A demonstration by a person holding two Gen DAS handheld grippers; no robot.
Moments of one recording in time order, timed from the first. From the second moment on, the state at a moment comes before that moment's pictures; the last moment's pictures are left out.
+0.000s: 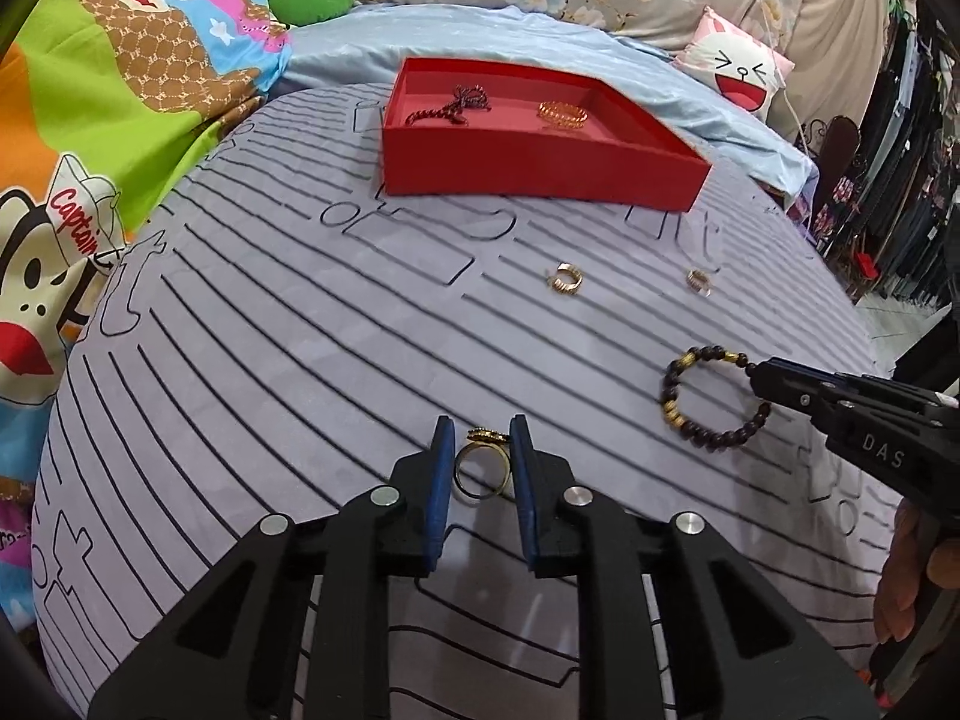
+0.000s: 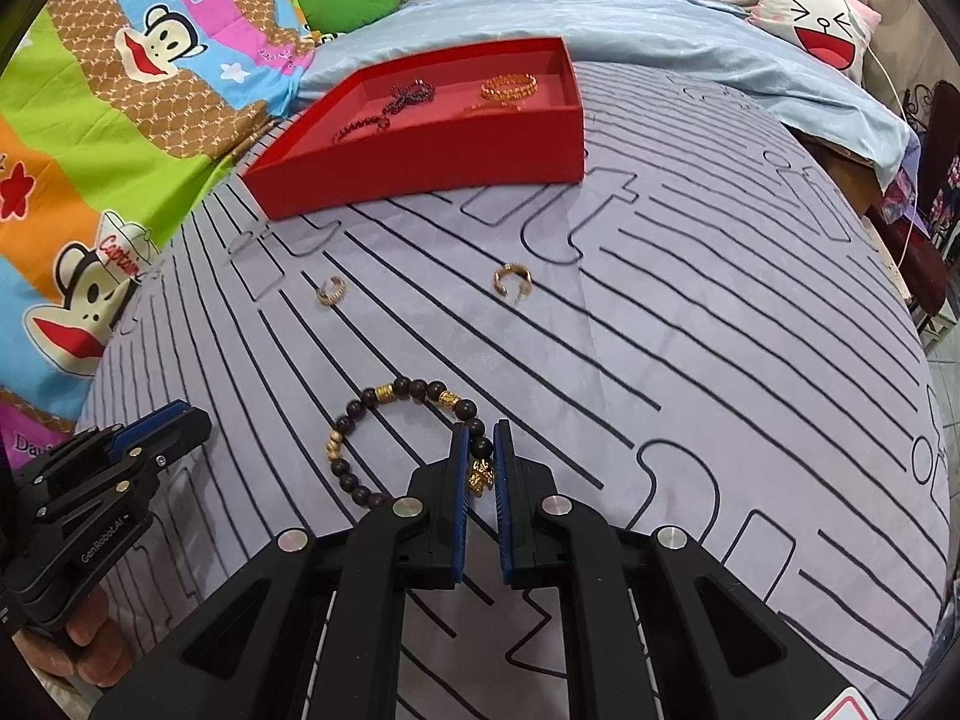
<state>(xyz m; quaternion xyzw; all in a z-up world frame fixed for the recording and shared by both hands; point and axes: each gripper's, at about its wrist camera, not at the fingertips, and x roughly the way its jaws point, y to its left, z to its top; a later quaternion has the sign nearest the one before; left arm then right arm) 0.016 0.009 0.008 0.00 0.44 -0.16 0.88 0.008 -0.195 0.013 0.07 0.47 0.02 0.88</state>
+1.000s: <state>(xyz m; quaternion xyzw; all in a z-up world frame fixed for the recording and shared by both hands) 0.202 -0.051 0.119 0.01 0.36 -0.17 0.92 0.181 -0.213 0.128 0.06 0.36 0.04 0.93</state>
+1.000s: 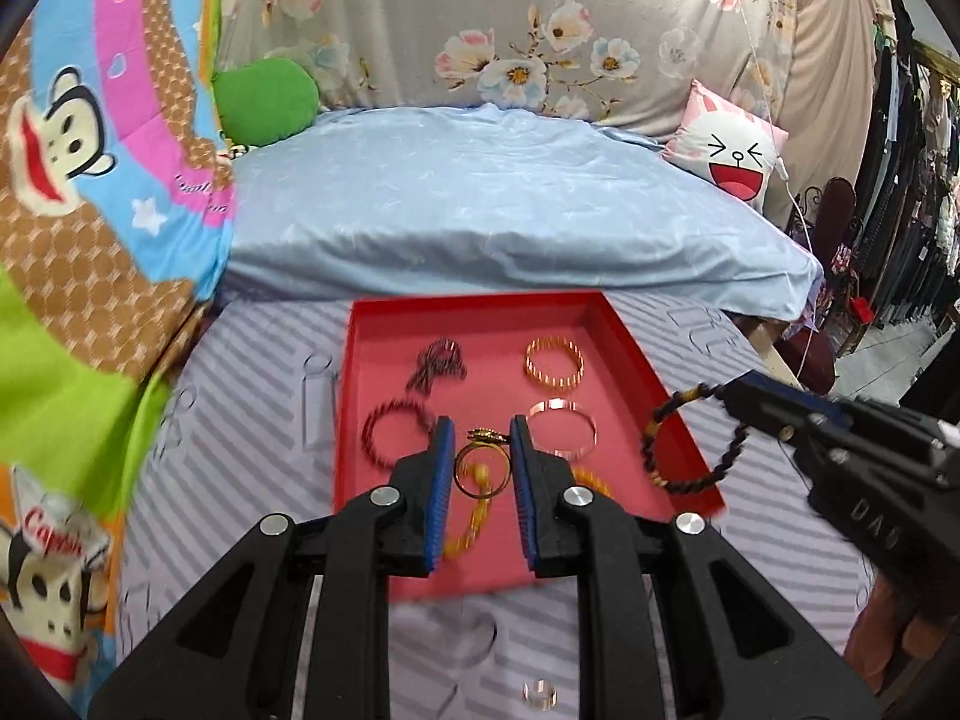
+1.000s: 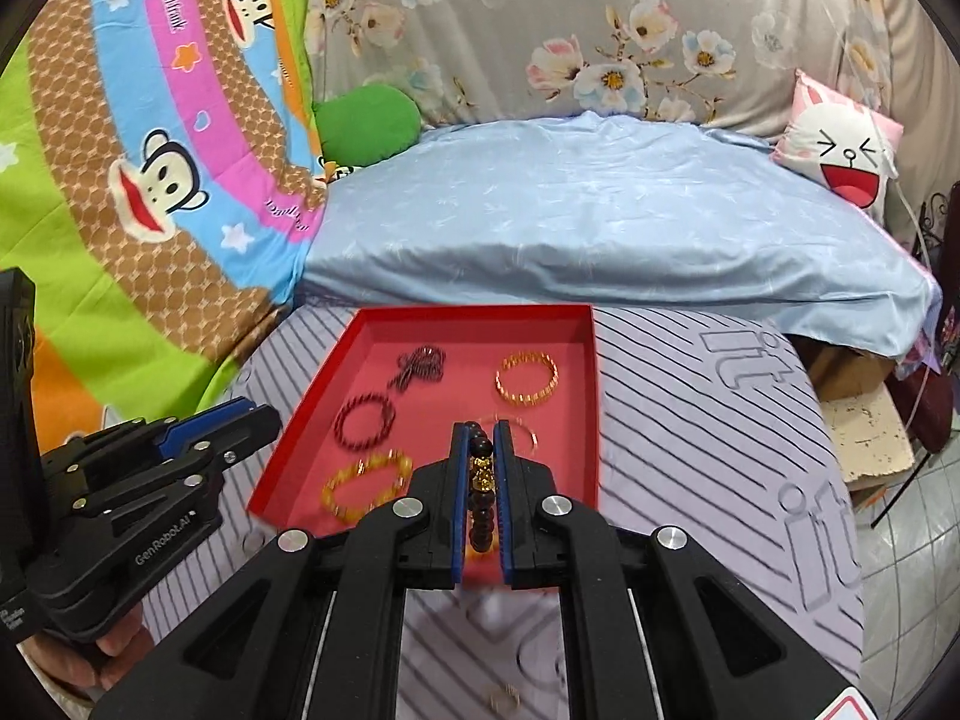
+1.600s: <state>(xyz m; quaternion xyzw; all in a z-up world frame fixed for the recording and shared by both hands) 0.306 -0.084 0.047 0.01 0.43 -0.17 0.88 0.282 -0.222 0.048 0.11 0.44 0.02 0.89</state>
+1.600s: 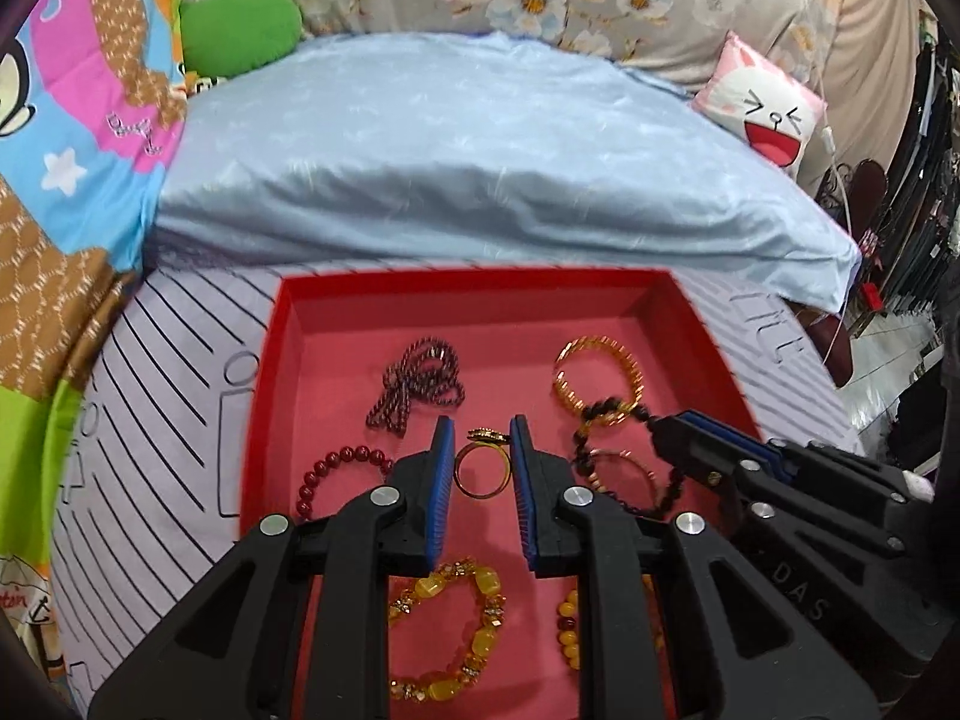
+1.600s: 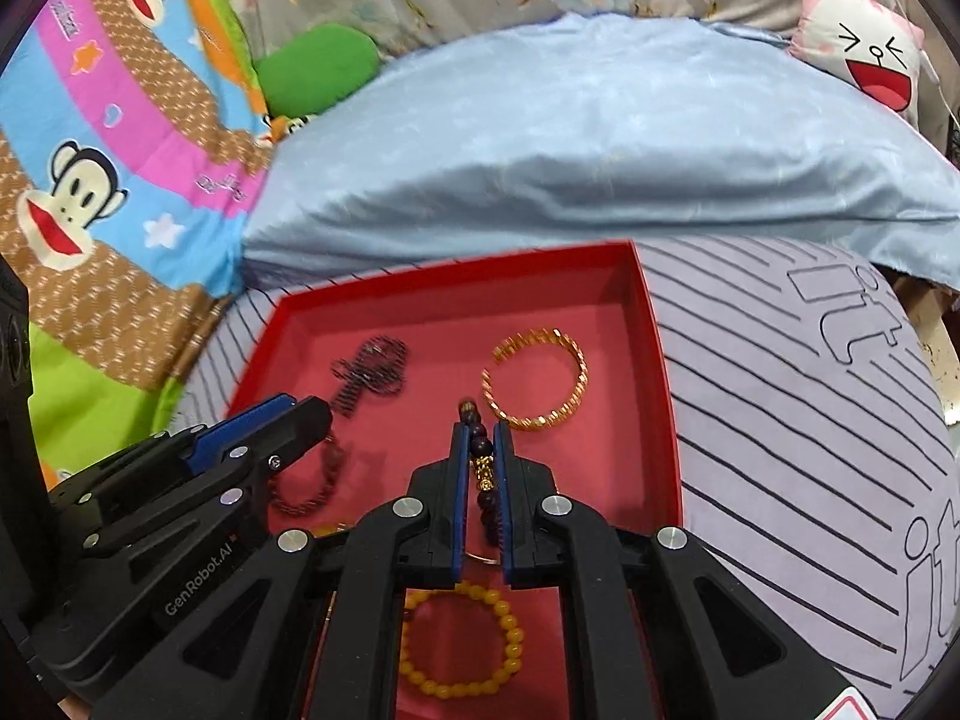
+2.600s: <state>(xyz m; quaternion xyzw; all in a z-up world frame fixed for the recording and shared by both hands) 0.301 -0.074 0.037 0.00 0.44 -0.16 0.89 0.262 -0.221 0.045 0.09 0.44 0.00 0.90</state>
